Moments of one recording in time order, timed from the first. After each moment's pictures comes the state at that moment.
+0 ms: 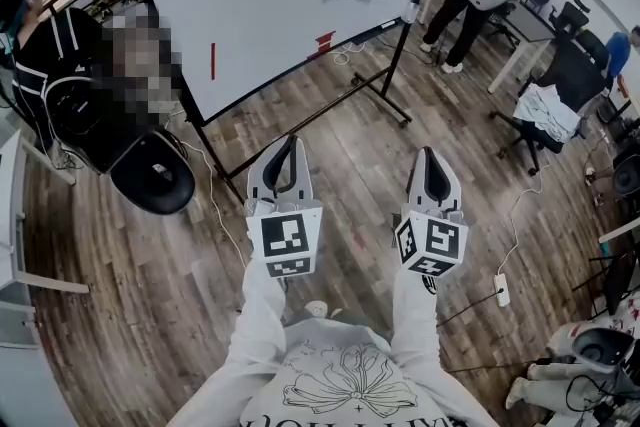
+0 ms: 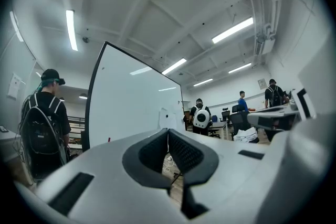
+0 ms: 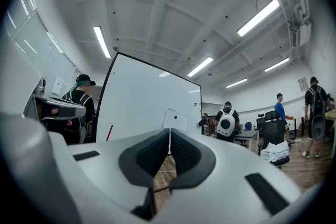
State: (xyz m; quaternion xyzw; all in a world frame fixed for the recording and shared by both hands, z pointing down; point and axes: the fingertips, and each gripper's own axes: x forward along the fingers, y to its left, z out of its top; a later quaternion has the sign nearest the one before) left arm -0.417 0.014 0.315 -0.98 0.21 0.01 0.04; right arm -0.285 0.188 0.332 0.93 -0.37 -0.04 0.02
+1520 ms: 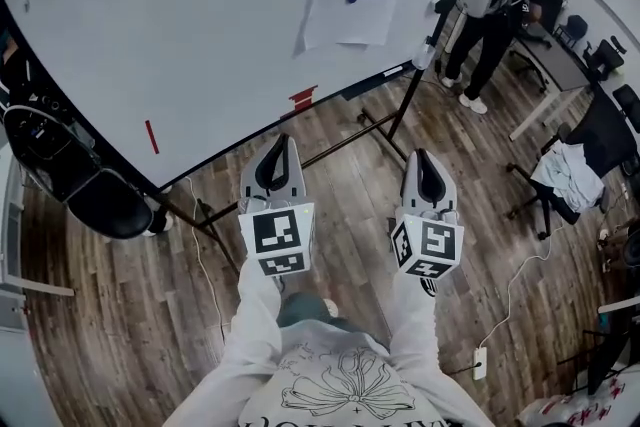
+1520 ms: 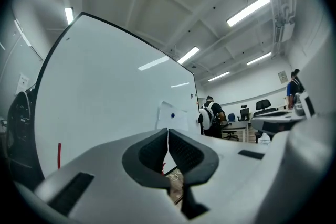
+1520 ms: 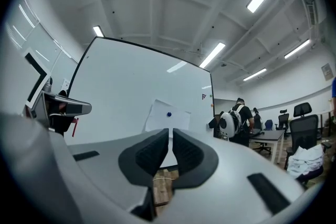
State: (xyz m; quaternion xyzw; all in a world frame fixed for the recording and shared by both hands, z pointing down) left arm -0.098 -0.093 0.325 -0.96 0.29 0.00 0.03; right arm 0.052 0.064 0.346 0.89 -0.45 -0.04 0.03
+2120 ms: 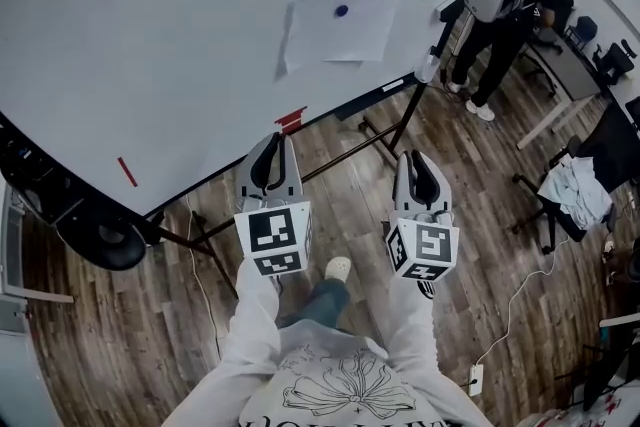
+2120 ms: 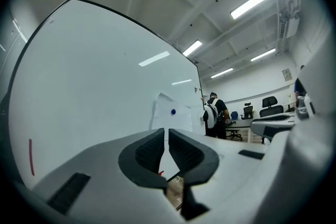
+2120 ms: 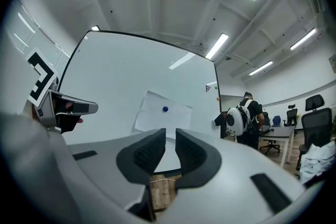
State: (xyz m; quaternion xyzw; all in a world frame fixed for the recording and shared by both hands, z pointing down) left arm 0.011 -0.147 0.341 -0.95 0.31 -0.01 0.02; right arm 0.153 0.001 0.368 0.87 -0.48 -0.02 0.03
